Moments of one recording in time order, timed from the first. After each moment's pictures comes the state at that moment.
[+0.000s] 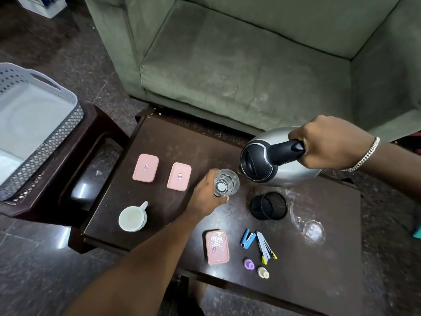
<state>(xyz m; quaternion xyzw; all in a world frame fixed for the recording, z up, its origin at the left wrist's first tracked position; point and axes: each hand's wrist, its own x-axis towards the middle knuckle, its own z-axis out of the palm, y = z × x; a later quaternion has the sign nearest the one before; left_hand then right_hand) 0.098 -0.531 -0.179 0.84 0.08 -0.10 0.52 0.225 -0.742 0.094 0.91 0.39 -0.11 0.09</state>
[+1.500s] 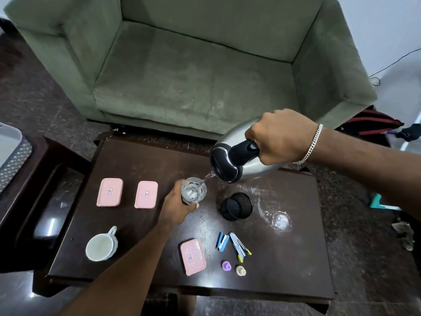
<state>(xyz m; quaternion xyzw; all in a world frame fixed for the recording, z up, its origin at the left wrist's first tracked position) 0.106 -0.534 -0.185 0.84 0.09 -0.11 0.53 0.214 -0.744 0.140 0.90 0.37 -0.04 0.22</state>
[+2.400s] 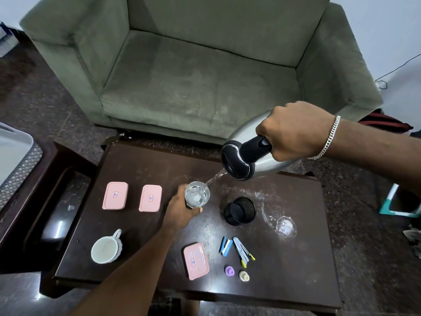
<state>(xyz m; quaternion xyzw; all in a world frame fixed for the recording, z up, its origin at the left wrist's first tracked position) 0.105 -0.535 -0.180 0.84 0.10 -0.12 0.52 0.221 -0.753 0.166 0.88 0.40 -0.01 0.24</state>
